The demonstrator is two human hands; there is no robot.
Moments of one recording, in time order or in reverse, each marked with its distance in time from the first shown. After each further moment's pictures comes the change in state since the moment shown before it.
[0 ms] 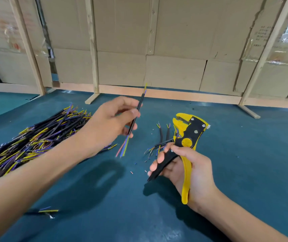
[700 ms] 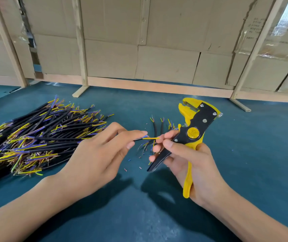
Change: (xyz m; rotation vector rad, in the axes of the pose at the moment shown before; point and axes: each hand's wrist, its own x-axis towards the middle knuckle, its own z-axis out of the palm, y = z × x) left_hand -0.055 -0.040 0.000 0.876 -0.104 0.607; right_hand -0.001 -0.005 -0.005 -0.053 -0.023 -0.230
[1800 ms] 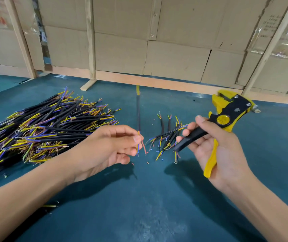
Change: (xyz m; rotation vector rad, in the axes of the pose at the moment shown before) left_hand 0.007 -0.007 -0.003 -1.258 -0.207 -0.820; right_hand 0.015 -0.025 -0.012 -0.002 0.229 -0.020
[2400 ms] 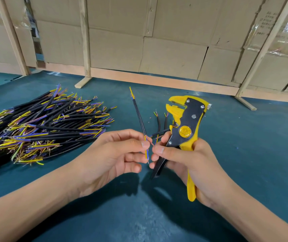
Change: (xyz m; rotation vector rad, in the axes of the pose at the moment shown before) left_hand -0.003 -0.006 0.031 -0.228 -0.011 -0.015; right_hand -0.024 0.021 0.013 -0.289 -0.257 0.156
